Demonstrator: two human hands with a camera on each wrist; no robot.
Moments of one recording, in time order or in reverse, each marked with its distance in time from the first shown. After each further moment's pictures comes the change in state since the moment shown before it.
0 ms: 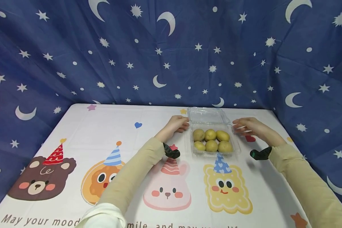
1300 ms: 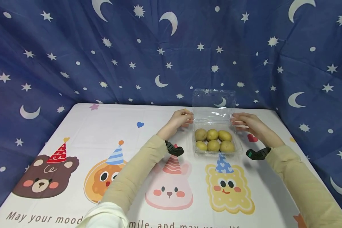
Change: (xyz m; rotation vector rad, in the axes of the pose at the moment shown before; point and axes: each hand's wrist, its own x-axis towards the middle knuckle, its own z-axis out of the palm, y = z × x) left_hand -0.007 0.022 0.002 -0.072 0.023 0.060; right_hand 0.001 -0.009 0.008 0.198 0.076 -0.070
